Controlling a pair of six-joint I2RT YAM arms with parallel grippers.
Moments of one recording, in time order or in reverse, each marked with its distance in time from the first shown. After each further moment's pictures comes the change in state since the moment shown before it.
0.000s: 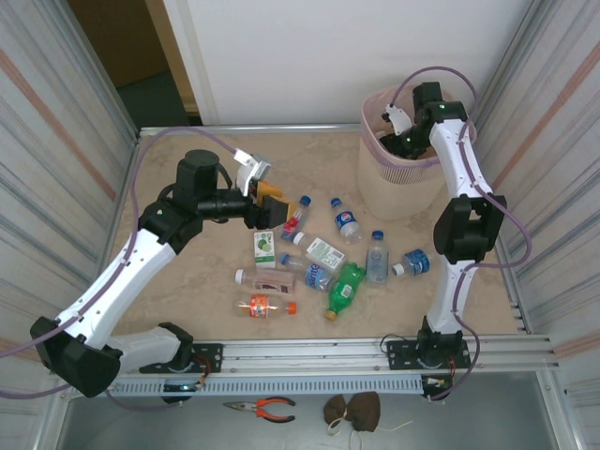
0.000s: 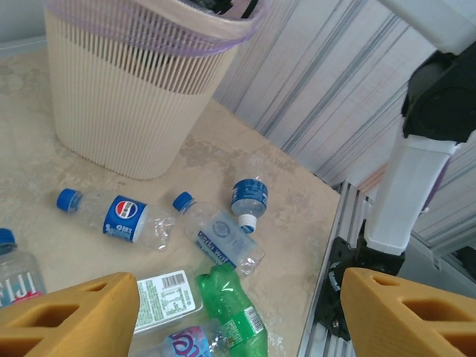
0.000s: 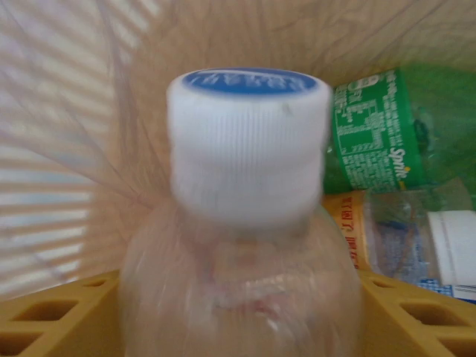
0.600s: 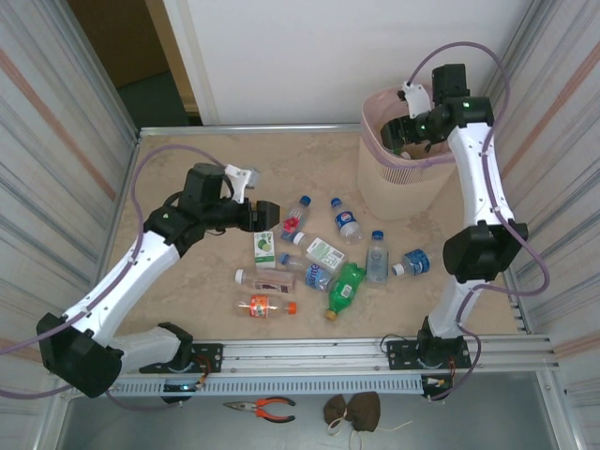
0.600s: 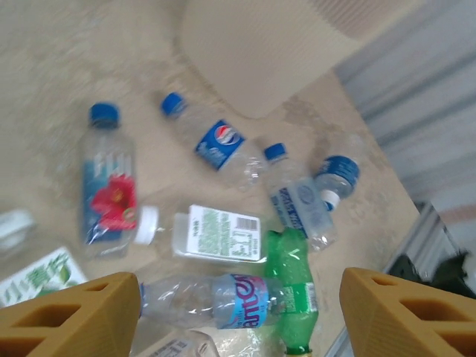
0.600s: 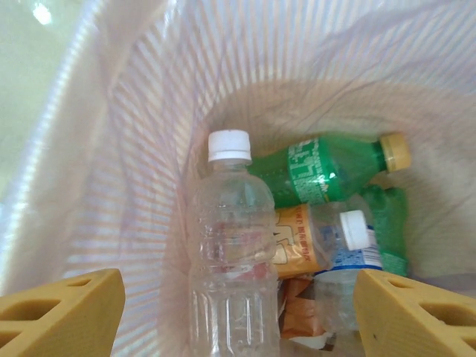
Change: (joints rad) left arm 0.048 0.000 -0.134 -0.088 -0.246 -0.213; right arm -0.003 -0.217 0.008 0.035 0.074 0.060
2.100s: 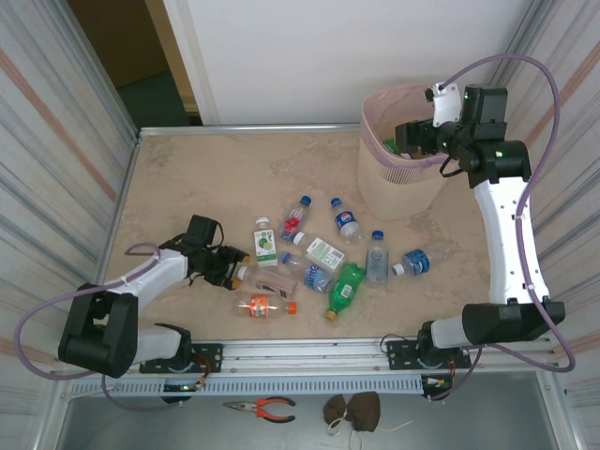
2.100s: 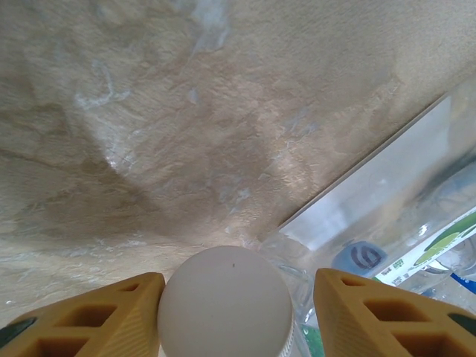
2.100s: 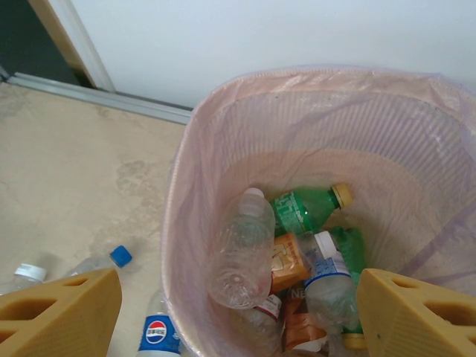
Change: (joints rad) left arm 0.198 0.109 -0.501 0.096 0.030 -0.993; right arm 0.006 -0.439 -0.361 0.270 0.025 0.123
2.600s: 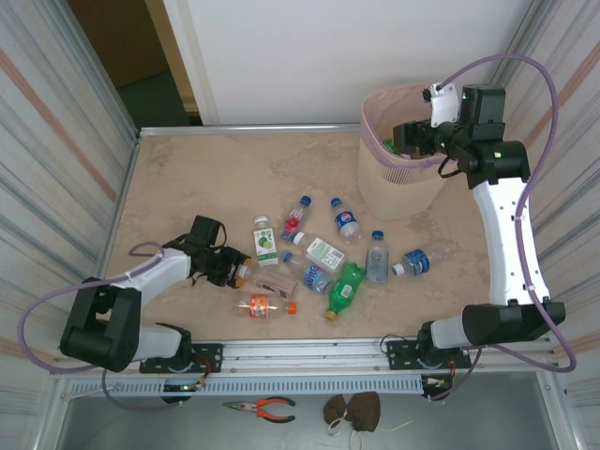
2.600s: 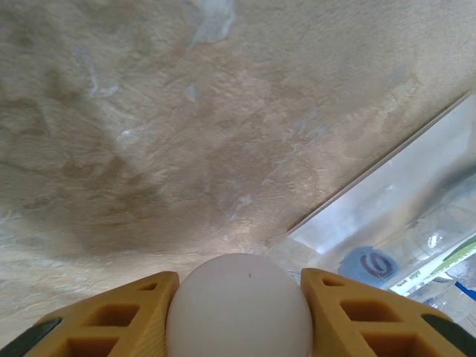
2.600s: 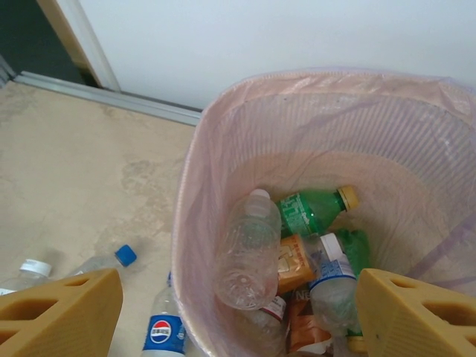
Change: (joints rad) left arm -0.019 0.028 -0.005 0.037 0.003 -0.036; right arm 0.016 -0.006 0.000 0.000 0.000 0.000
